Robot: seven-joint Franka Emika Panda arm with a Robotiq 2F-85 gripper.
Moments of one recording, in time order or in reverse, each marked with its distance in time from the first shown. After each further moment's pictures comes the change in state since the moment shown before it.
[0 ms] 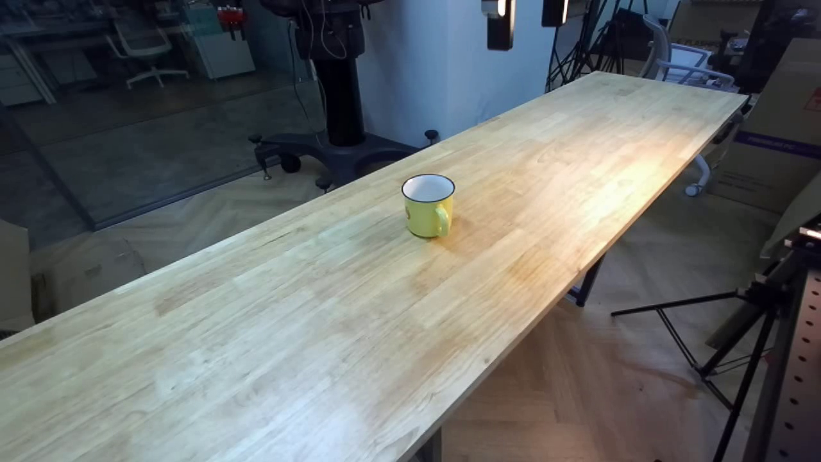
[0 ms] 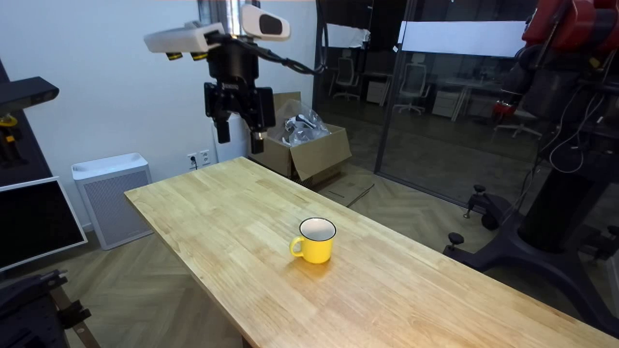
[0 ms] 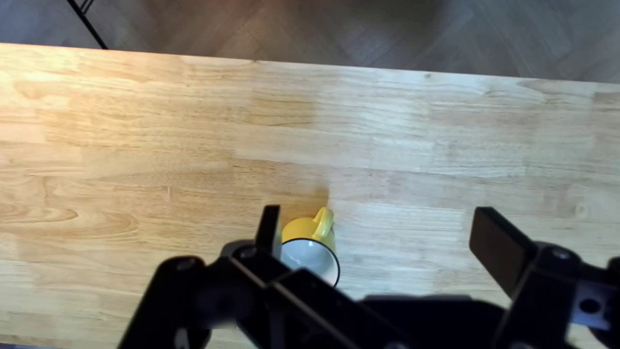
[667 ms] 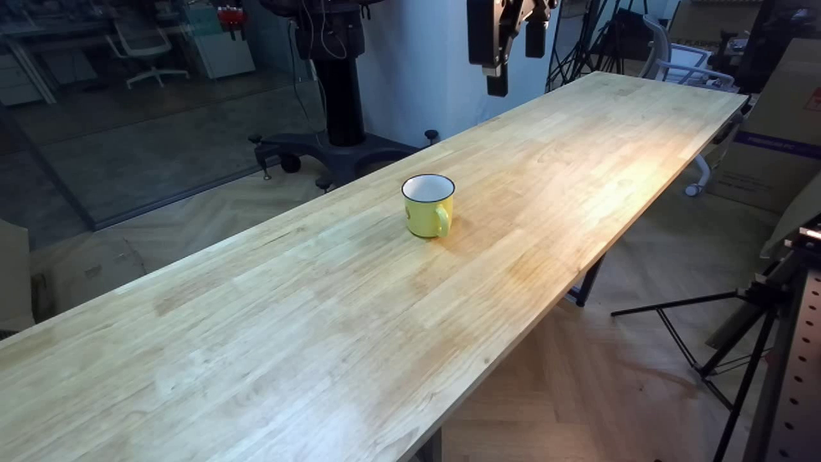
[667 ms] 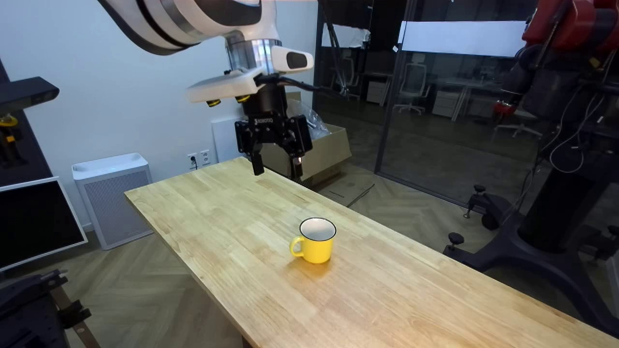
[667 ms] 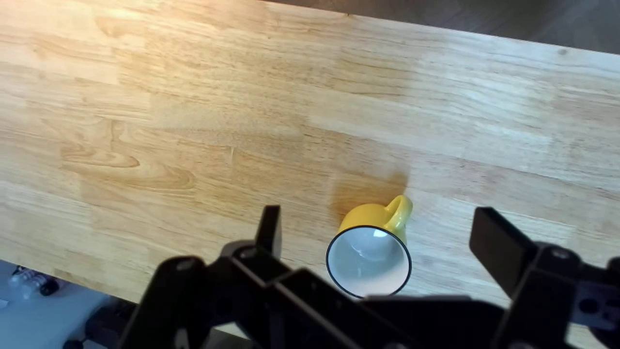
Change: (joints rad) arm -0.034 0.149 -0.006 0.017 -0.255 0.155 0.036
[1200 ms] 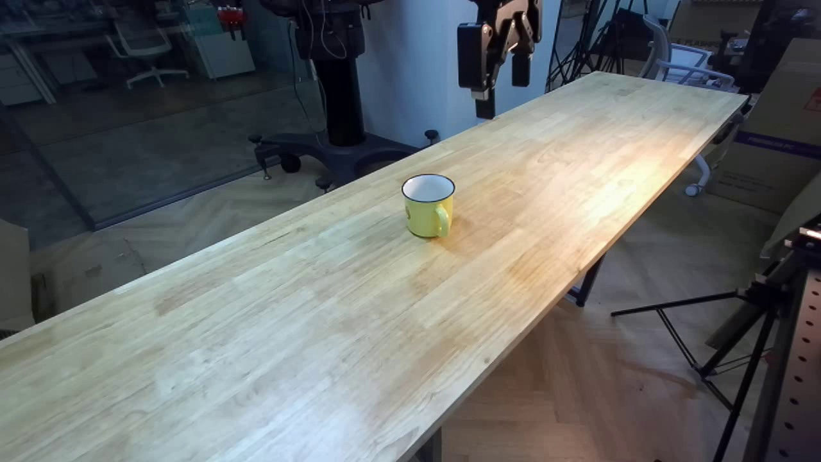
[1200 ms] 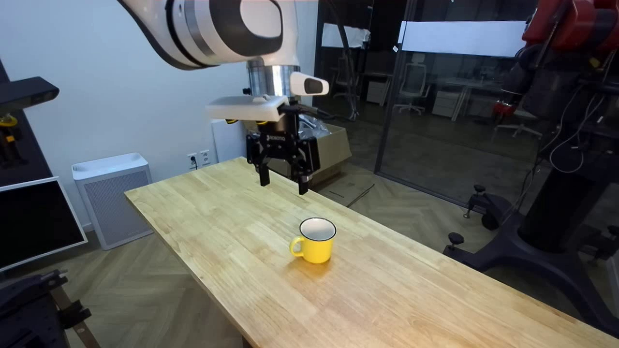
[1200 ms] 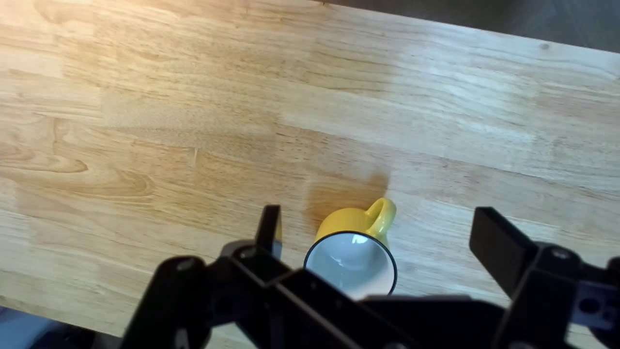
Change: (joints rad) arm -0.006 0.116 -0.029 0.058 0.110 0.039 -0.116
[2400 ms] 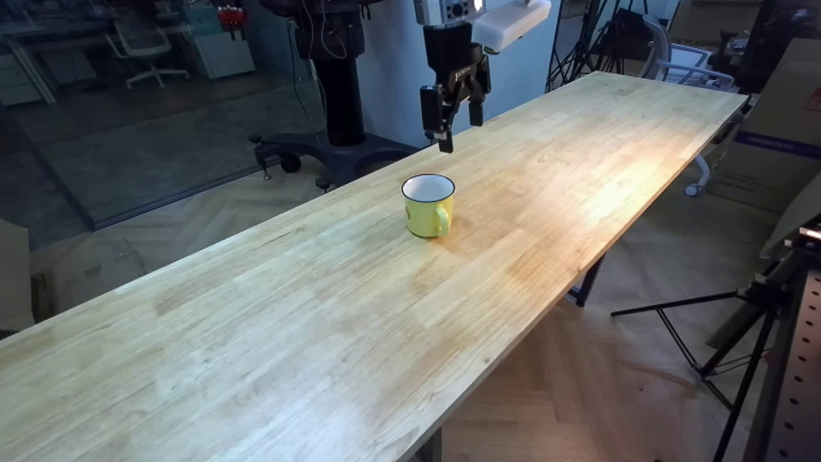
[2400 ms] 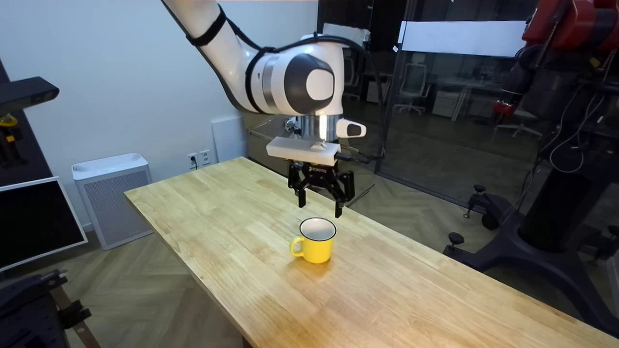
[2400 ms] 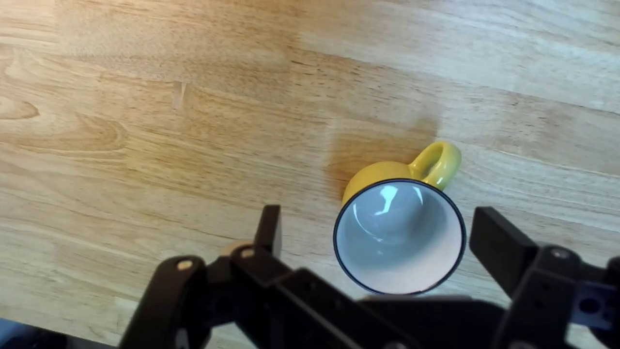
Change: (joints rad) arm -0.030 0.372 -0.026 0.314 0.046 0.049 -0.092
